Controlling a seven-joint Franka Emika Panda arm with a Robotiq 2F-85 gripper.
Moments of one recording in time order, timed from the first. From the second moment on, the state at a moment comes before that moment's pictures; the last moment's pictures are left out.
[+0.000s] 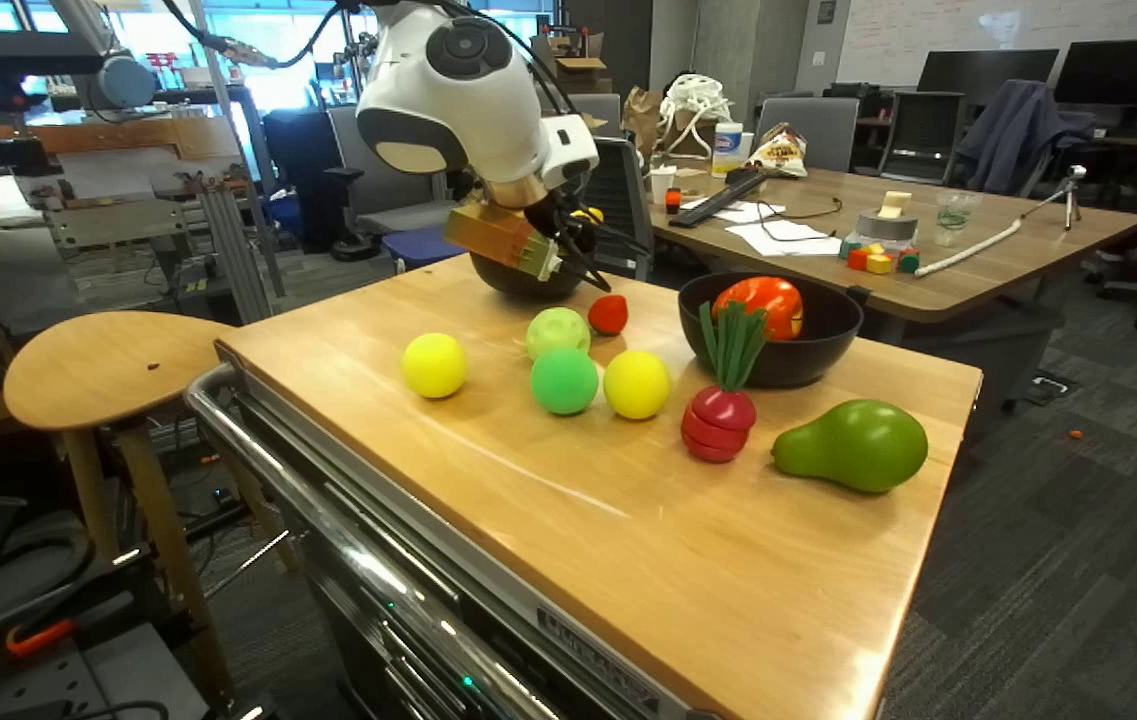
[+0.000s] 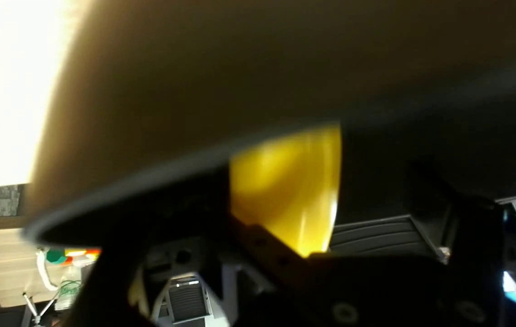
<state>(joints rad) 0.40 0.56 -0.27 -1.80 1.45 2.87 -1.26</state>
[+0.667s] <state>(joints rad) 0.39 0.54 -0.27 -1.83 1.70 2.87 -1.53</state>
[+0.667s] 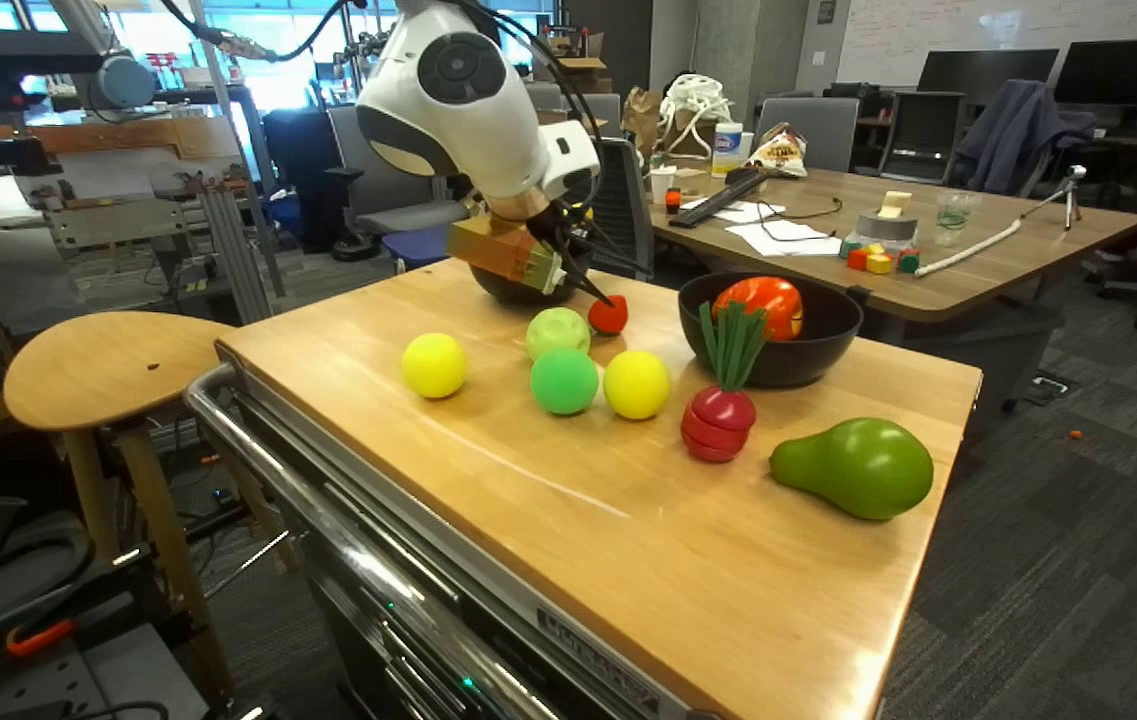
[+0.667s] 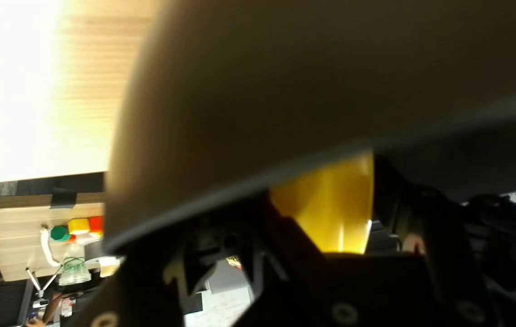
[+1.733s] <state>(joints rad) 0.39 0.27 -0.27 -2.06 1.88 2.85 -1.70</state>
